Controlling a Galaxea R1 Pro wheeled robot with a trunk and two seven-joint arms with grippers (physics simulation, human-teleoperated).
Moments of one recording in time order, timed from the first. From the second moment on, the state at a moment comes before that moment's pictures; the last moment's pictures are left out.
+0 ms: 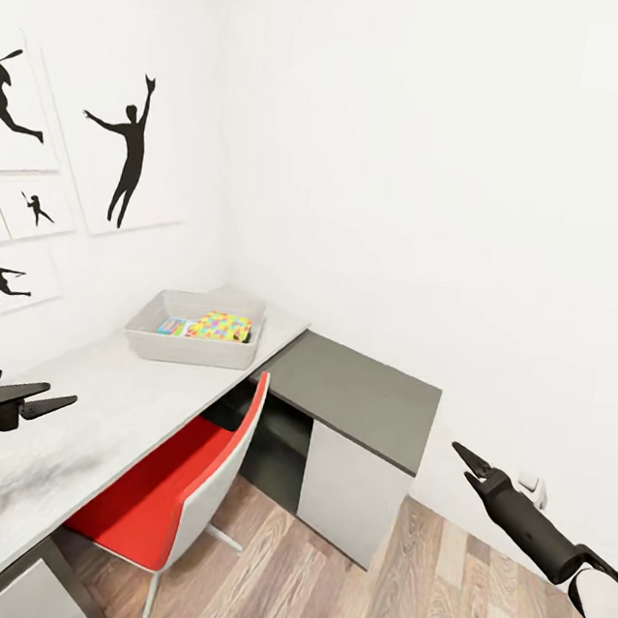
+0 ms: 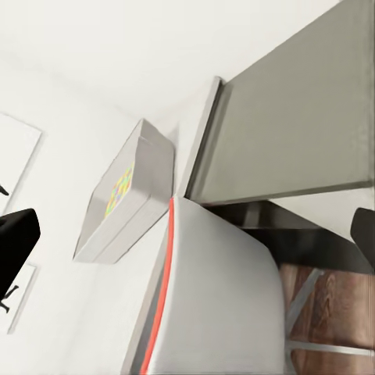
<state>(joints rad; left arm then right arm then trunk) -0.47 0.66 0.25 -1.02 0.57 0.94 -1.57 -0.22 -0.19 -0.37 -1.49 -1.01 0.74 0.28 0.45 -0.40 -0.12</state>
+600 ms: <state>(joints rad) -0.47 0.66 0.25 -1.02 0.57 0.94 -1.57 -0.22 -0.19 -0.37 -1.47 -1.01 0.74 0.28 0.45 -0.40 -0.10</state>
